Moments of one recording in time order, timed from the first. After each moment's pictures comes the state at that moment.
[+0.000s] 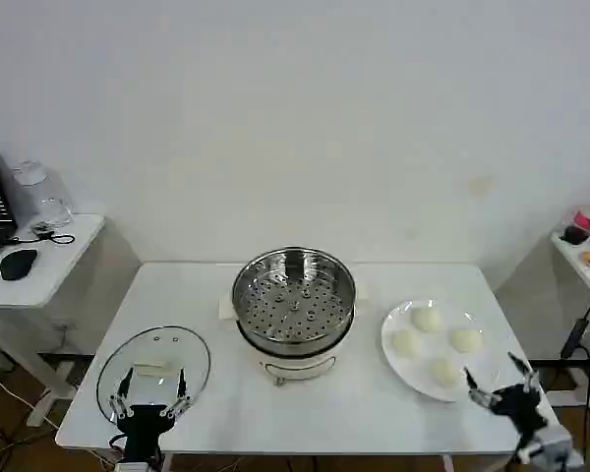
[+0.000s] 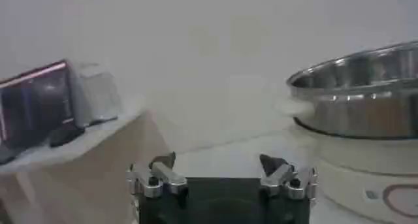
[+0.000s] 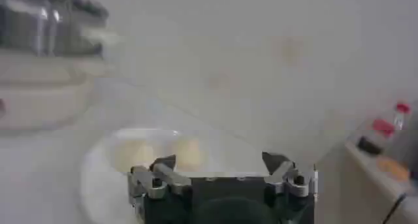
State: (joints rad) left arm 1.75 -1.31 -0.51 -2.18 0.09 0.10 -0.29; right arm -1.54 0.96 0.93 1.89 -0.14 -0.11 -0.41
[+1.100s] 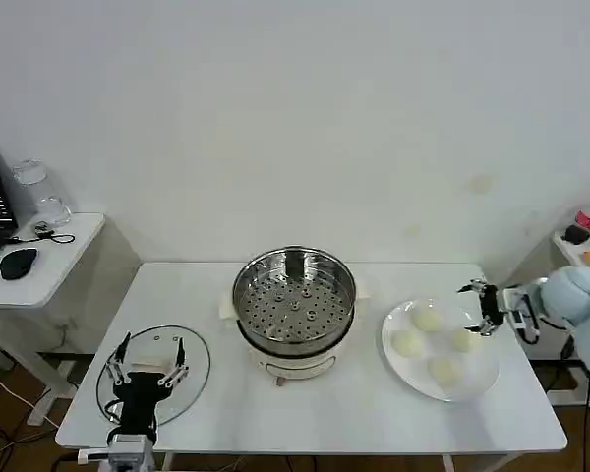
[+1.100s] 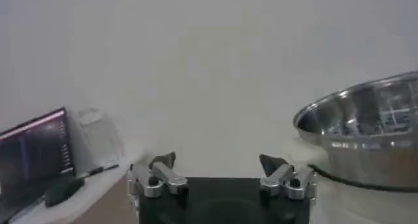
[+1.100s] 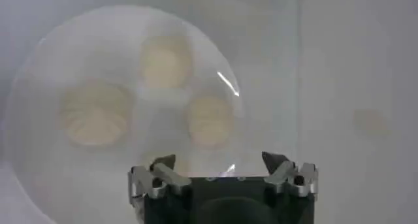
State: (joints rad) left arm 1.67 -1.33 -0.55 -2.22 0.14 0.13 -0.23; right arm -0.27 0.66 -0.32 1.13 -0.29 0.11 -1.03
